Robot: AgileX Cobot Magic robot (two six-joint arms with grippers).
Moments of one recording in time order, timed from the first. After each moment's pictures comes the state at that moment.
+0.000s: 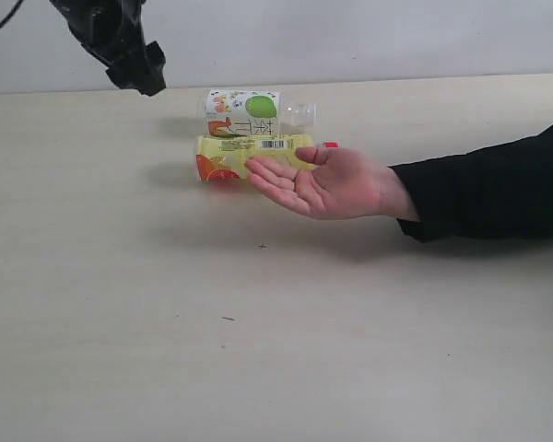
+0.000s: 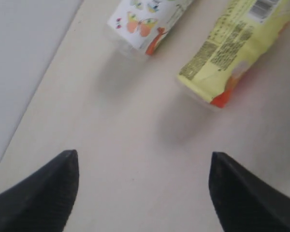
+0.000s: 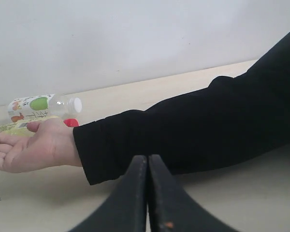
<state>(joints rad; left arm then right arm) -0.43 1.93 -1.70 0.09 0.91 0.65 0.05 0.01 0.00 0.13 0.29 0.06</state>
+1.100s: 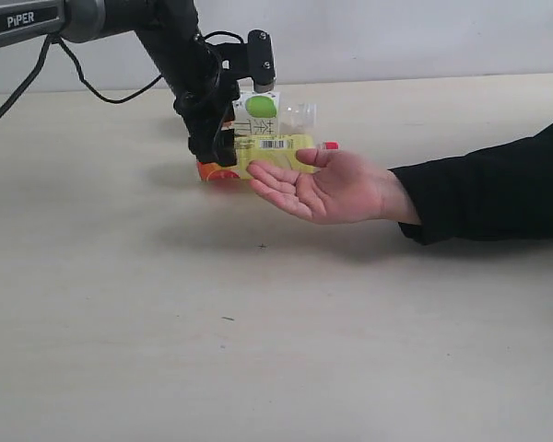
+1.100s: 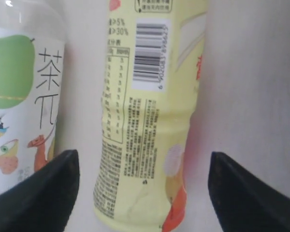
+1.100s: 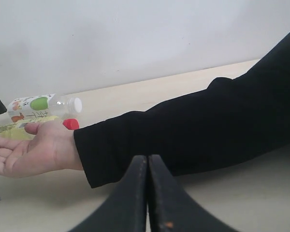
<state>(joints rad) -0.48 2.34 -2.00 -0.13 0.98 1.15 0.05 0.01 0.00 0.13 0.29 0.06</state>
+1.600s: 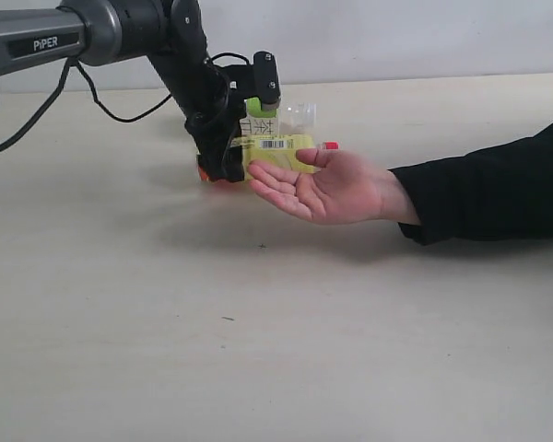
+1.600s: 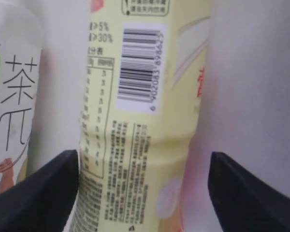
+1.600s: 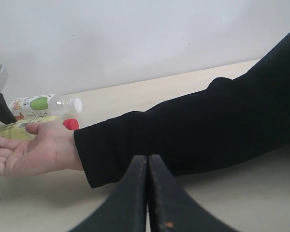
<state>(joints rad) -0.48 2.41 -2.01 -0.16 0.93 1.15 0.05 0.01 0.00 0.13 0.29 0.06</state>
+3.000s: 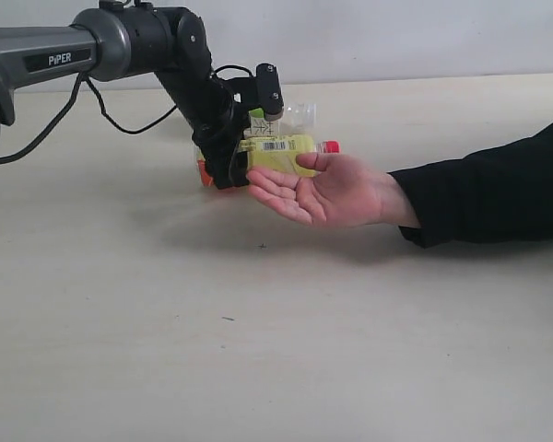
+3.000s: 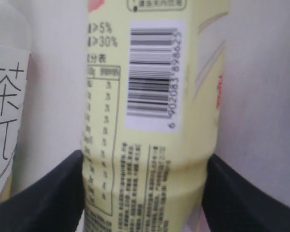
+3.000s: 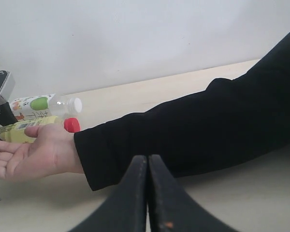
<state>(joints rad) -0.48 2.44 -2.01 -0.19 0.89 1.15 0.05 0.01 0.00 0.13 0.29 0.06</state>
